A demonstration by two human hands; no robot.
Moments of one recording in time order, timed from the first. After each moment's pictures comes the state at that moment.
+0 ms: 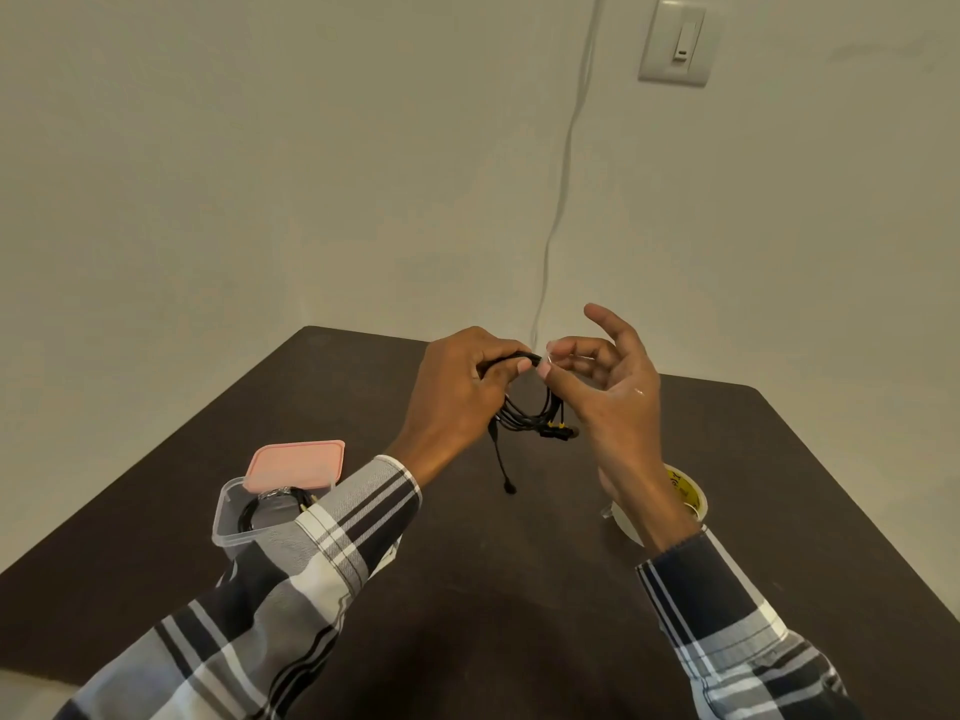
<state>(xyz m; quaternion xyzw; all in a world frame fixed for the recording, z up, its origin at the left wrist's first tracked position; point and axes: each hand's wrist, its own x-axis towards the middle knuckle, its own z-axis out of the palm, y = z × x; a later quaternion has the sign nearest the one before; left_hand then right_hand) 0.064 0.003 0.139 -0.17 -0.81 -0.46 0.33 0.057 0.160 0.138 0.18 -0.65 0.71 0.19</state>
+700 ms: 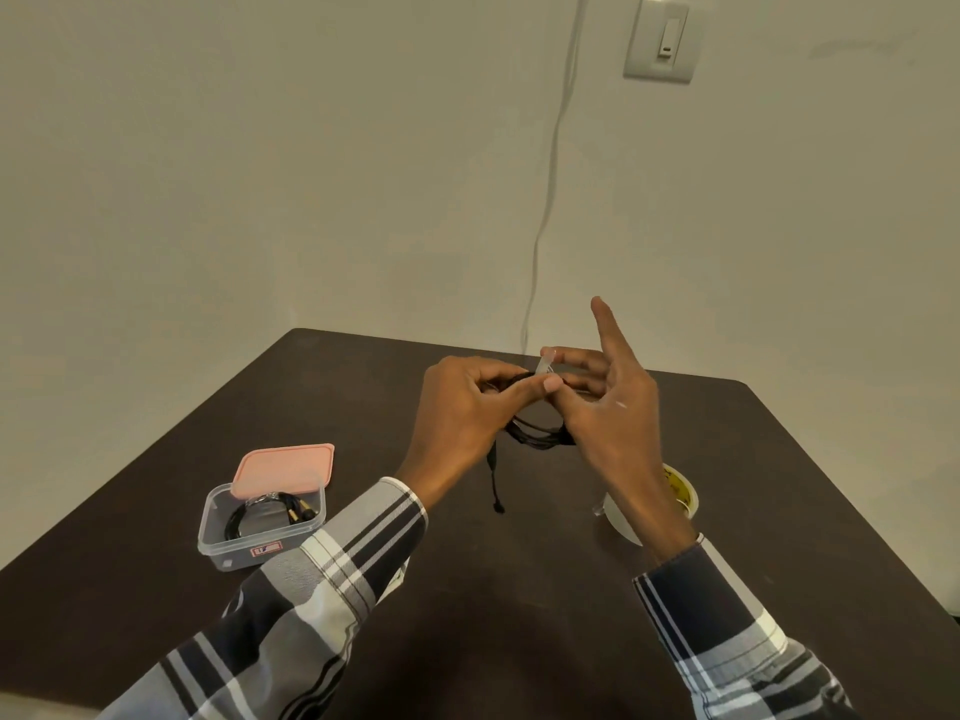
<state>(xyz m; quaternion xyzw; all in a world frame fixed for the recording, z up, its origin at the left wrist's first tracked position) 0.076 0.023 0.133 -0.13 -0.78 -0.55 0.26 0.055 0.171 0.132 0.19 -0.77 0.56 0.24</state>
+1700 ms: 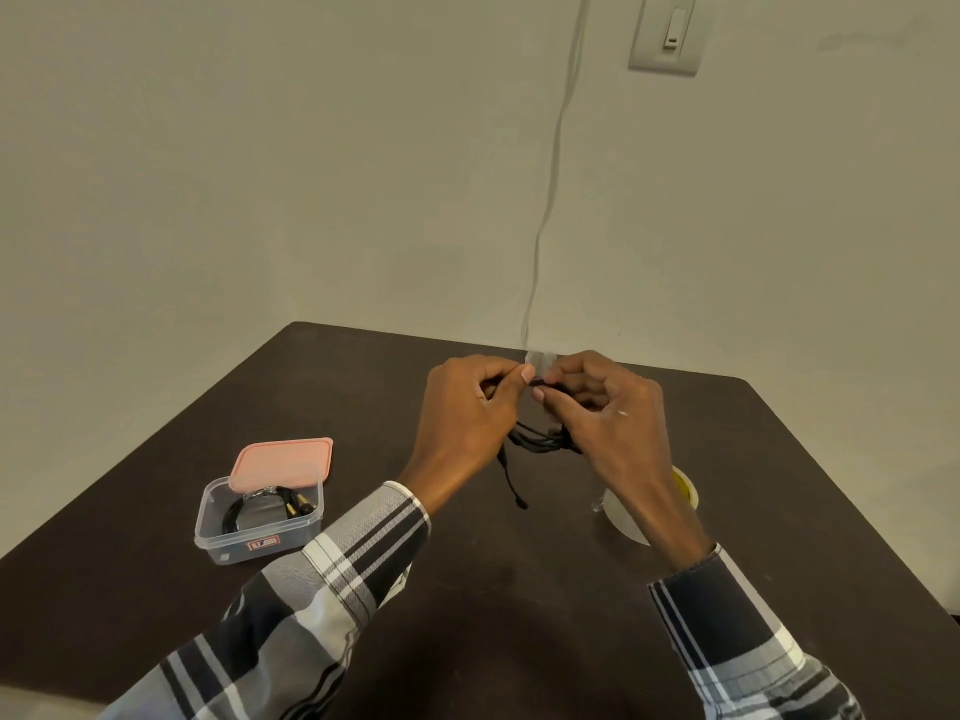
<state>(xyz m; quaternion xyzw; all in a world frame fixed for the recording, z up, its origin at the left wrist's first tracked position) 0.072 0.027 0.125 -0.11 -0.80 -0.52 0.29 0.056 0.181 0.124 0.23 -0.80 0.49 0.27</state>
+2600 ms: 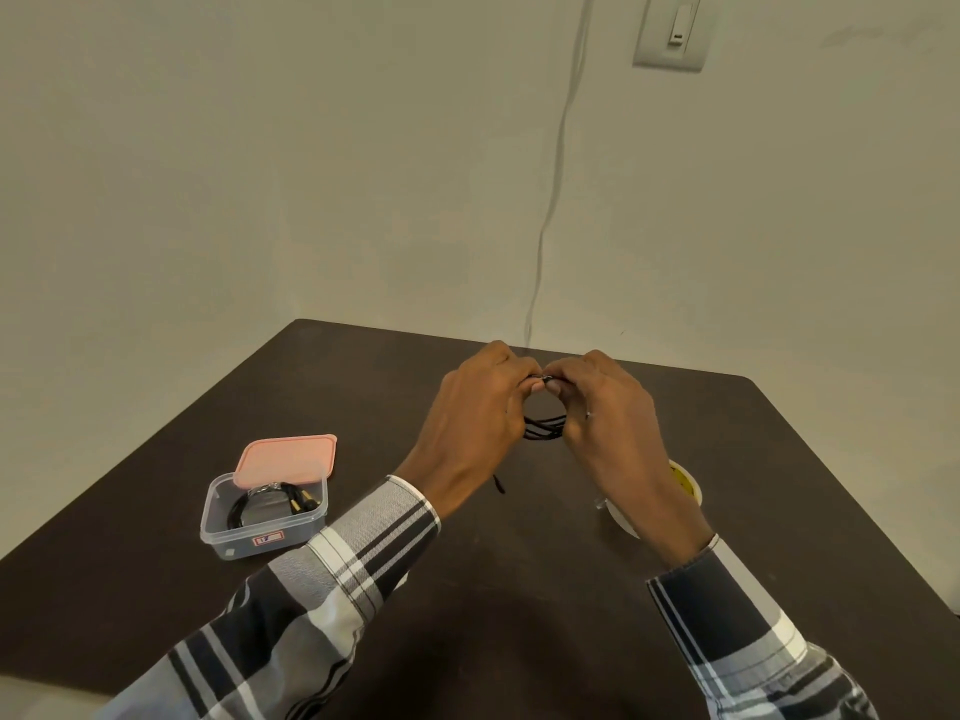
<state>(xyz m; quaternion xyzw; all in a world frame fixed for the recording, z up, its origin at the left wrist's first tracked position) 0.070 0.025 0.126 -0.19 -0.87 -0.28 0.35 0.050 0.177 0.120 0.25 -0.86 0.25 0.35</state>
